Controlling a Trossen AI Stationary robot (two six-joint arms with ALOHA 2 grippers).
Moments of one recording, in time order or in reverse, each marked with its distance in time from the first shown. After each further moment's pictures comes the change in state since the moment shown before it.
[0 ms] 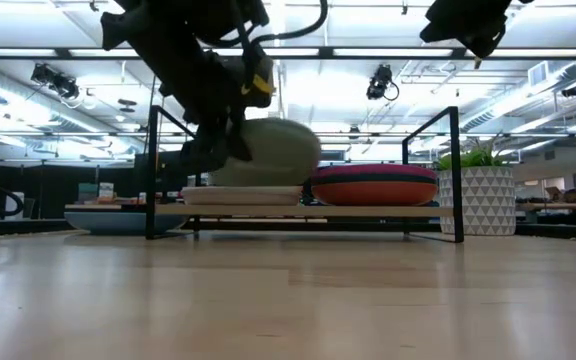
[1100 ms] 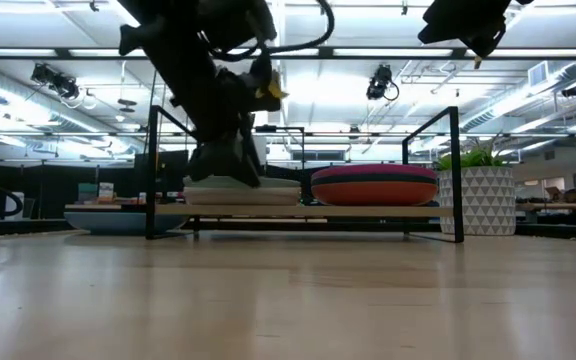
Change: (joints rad) left arm 0.051 0.016 0.011 0.012 0.285 -0.177; right arm 0.010 0.000 0.000 -0.003 0.039 0.001
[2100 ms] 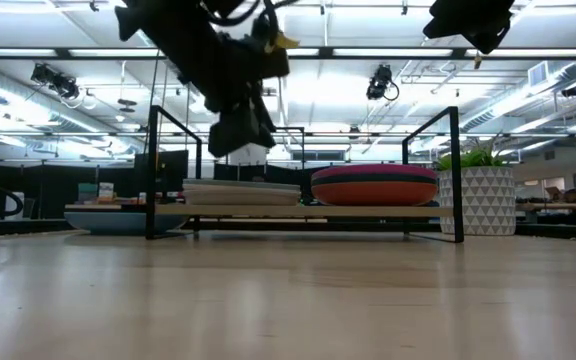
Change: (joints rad) left arm -0.034 -0.033 0.002 0.172 -0.239 0.181; right arm 0.023 0.000 0.000 0.001 0.008 -0.008
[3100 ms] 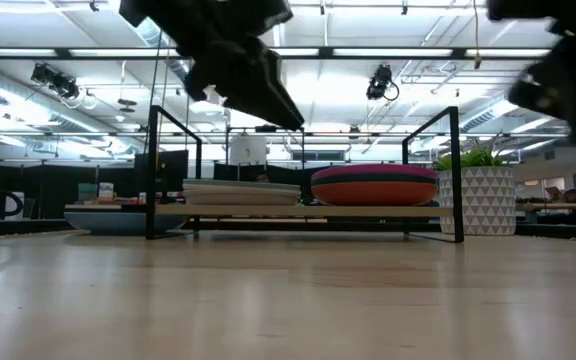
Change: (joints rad) left arm 0.032 -0.091 0.000 0.036 0.685 -0.033; right arm 0.095 0.269 0.021 -0.115 -0.369 0.220
